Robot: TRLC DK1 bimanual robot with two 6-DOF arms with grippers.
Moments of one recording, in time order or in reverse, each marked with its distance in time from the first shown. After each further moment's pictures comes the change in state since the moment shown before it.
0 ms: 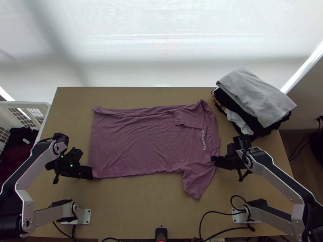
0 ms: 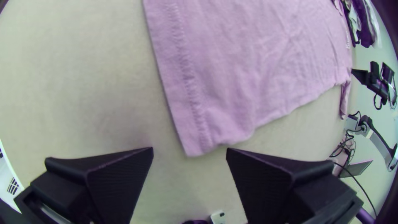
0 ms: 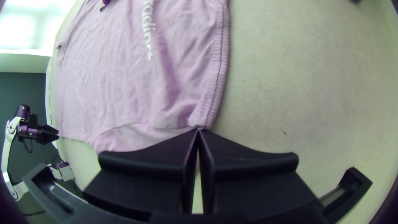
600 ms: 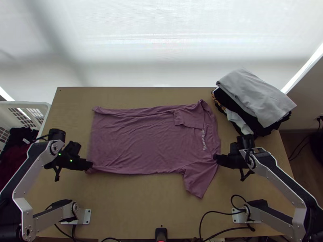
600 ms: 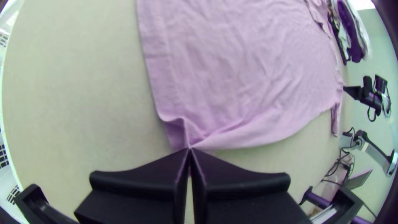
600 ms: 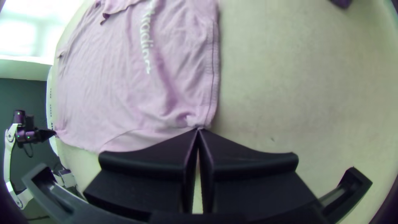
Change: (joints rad) left arm 0.014 -0.074 0.052 0.090 0.064 -0.063; right arm -0.038 -0.056 0.005 0.001 0.019 0.000
